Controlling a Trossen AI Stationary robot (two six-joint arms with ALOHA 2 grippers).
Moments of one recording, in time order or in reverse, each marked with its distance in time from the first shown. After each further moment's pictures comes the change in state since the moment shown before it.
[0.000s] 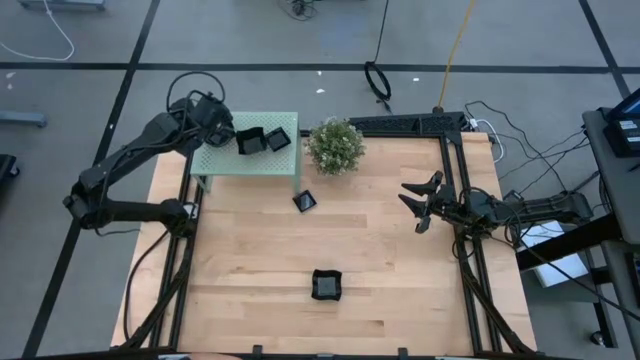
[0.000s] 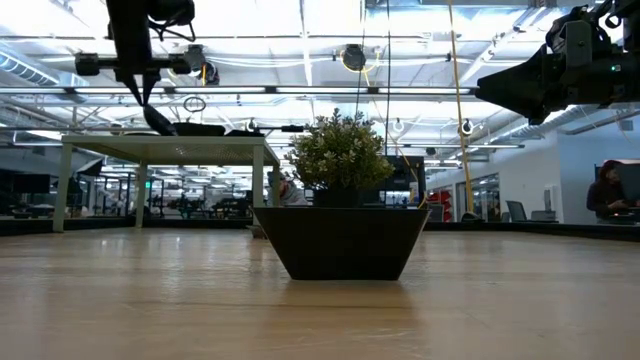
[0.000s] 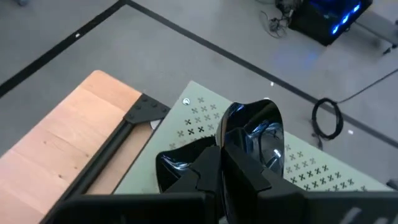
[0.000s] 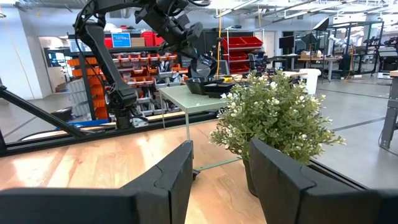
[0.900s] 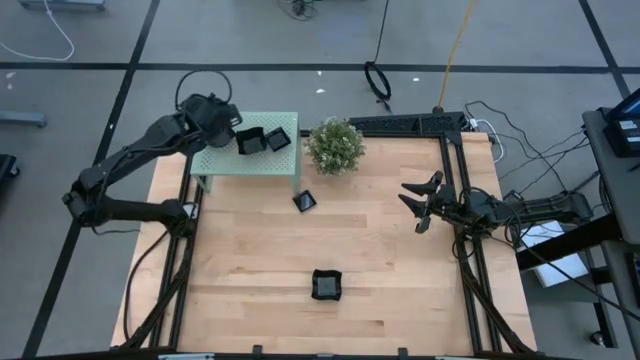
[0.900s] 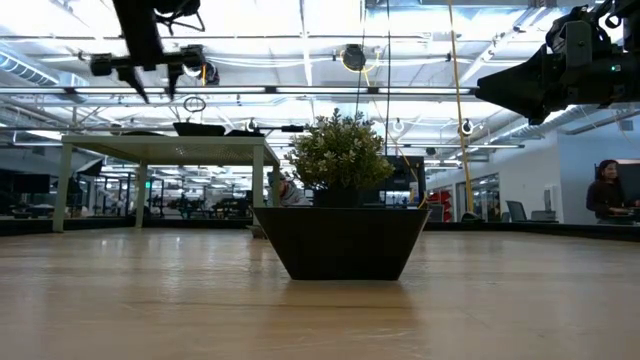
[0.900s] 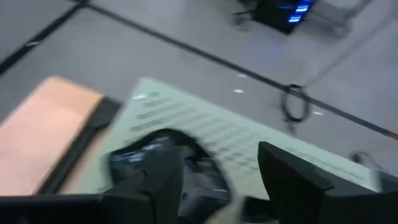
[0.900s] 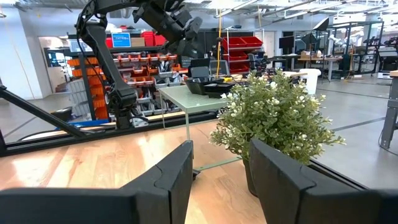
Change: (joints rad) left arm -0.078 -0.001 -0.001 0.098 0.026 0.087; right arm 0.000 0.000 0.000 0.000 0.000 0.000
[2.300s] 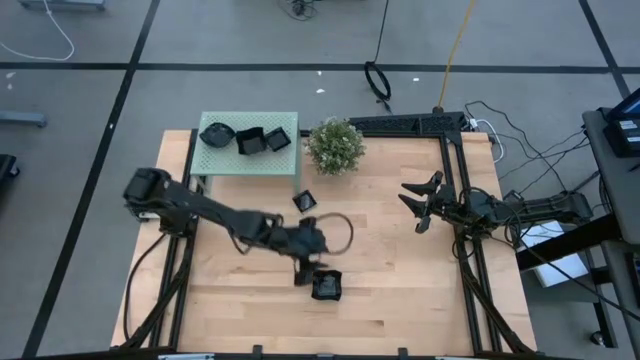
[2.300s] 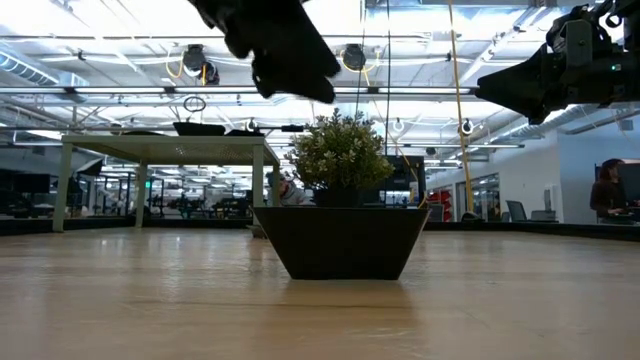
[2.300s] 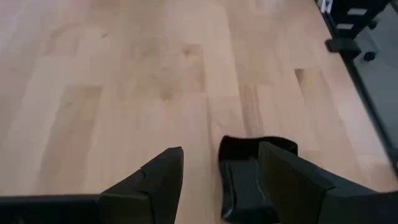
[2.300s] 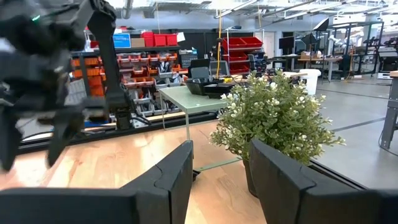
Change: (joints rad) left arm -0.938 0.571 0.000 0.788 0.616 0.871; right arm 0.000 0.000 0.000 0.001 0.000 0.000
